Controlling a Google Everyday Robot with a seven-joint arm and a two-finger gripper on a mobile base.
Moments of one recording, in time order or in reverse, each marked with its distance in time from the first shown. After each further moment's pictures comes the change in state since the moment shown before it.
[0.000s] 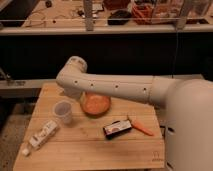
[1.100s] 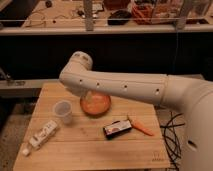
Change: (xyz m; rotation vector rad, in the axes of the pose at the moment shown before) arm 0.015 0.024 -0.044 -0.021 0.075 0.127
